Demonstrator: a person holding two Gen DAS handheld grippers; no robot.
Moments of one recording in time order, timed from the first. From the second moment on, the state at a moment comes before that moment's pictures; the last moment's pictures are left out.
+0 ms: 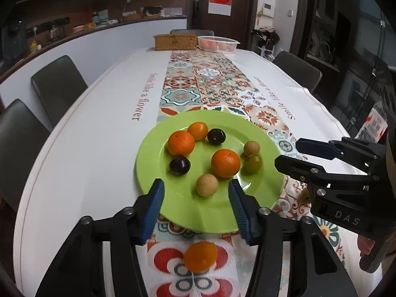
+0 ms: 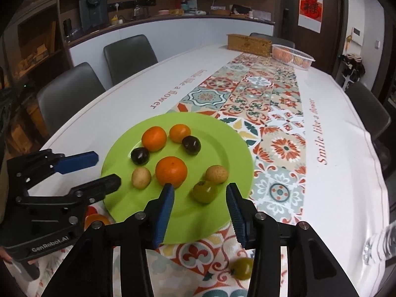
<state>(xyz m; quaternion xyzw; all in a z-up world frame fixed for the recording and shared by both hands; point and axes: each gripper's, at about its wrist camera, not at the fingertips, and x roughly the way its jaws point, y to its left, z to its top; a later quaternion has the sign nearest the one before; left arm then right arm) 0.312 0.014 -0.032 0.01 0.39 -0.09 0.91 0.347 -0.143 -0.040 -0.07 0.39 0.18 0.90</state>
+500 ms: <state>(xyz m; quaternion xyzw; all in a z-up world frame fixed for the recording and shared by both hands) 0.269 0.018 0.030 0.00 0.37 -0.05 0.93 0.297 -0.155 0.015 -0.08 0.34 0.14 0.93</state>
